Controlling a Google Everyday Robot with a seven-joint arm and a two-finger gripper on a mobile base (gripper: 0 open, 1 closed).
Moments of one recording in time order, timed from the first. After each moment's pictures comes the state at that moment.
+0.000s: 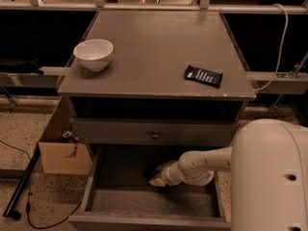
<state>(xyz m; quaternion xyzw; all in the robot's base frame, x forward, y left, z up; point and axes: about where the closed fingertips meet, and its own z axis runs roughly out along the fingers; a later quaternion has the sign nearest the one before) 0.560 -0.017 0.347 -0.50 0.81 0.15 0.27</state>
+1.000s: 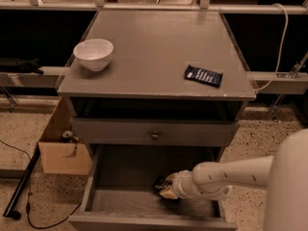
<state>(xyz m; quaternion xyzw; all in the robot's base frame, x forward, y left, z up) 0.500 -0.052 0.386 -0.52 0.80 0.14 0.27</state>
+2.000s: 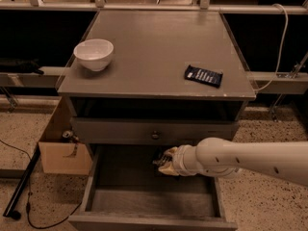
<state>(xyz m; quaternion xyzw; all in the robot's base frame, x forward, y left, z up) 0.531 -0.048 0.533 -0.56 0.75 0.09 0.33</state>
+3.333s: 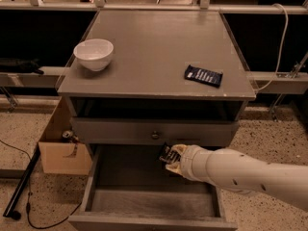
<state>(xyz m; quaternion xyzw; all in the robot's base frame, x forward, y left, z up) 0.500 -0.068 0.614 -0.57 0.72 -0.01 0.38</state>
